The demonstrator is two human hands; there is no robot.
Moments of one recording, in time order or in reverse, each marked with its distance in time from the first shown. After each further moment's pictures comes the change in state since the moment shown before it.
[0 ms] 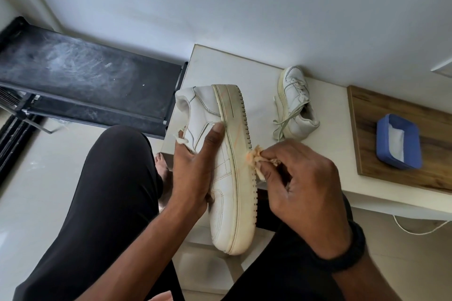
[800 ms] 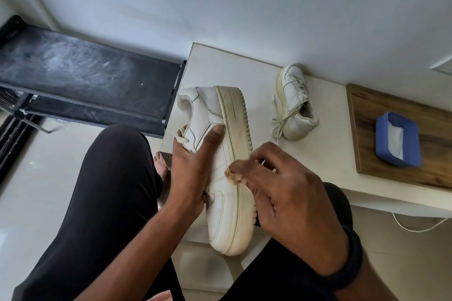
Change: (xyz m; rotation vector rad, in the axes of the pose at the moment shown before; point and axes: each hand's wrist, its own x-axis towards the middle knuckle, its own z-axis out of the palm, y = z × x) left_hand 0.003 -0.003 -0.006 -0.014 -0.012 -0.034; right_hand -0.004 -0.017 -0.004 -0.053 -0.209 -0.123
